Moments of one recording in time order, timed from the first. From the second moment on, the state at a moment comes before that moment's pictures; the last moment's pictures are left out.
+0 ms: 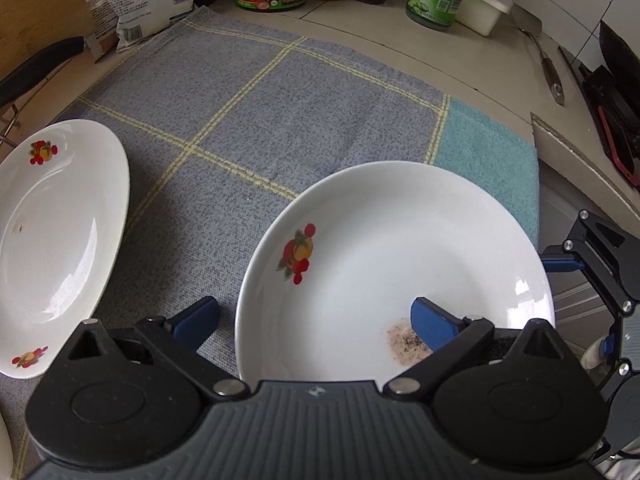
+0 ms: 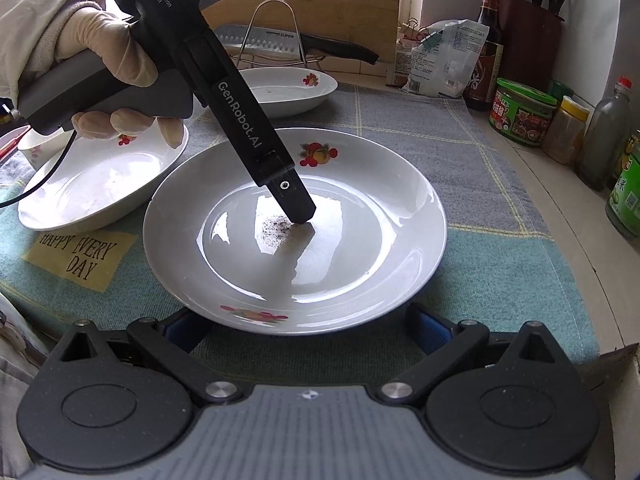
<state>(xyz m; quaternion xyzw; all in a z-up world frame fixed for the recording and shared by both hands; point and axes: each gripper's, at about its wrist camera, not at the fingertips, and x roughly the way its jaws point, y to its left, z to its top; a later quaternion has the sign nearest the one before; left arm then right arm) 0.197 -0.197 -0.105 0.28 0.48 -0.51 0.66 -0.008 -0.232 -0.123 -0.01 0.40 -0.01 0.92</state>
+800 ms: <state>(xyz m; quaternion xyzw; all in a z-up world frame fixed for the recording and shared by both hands) 0.213 -0.208 -0.099 0.31 0.51 -0.57 0.56 0.001 -0.236 -0.122 -0.03 0.41 0.03 0.91</state>
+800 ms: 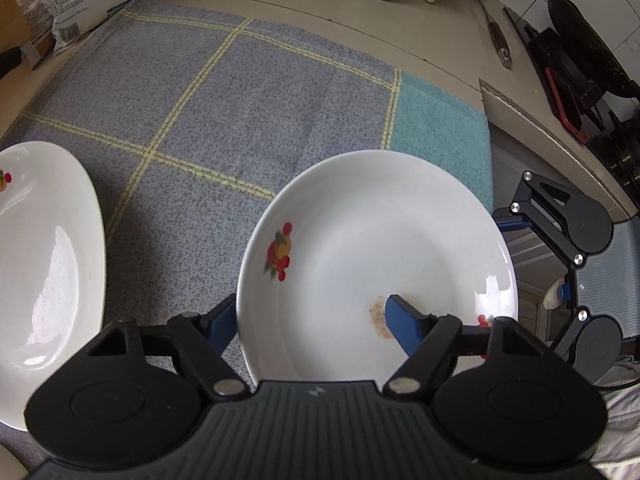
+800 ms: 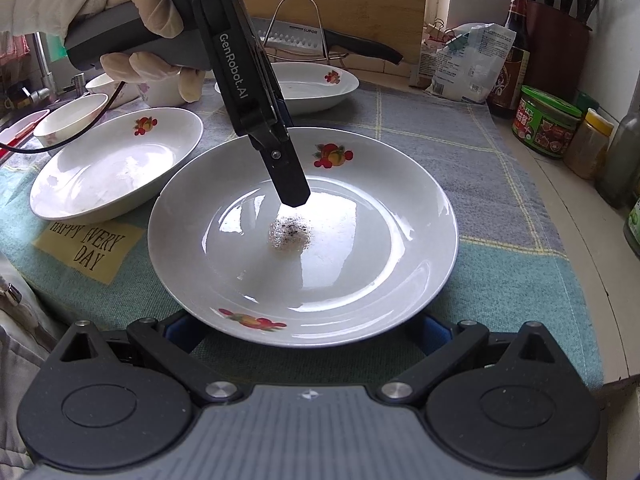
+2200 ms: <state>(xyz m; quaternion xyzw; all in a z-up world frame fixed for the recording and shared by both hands) 0.215 -0.219 -0.096 0.32 0.52 -0.57 0.56 0.007 -0.241 -0.116 -0.04 0.42 0.05 0.90</state>
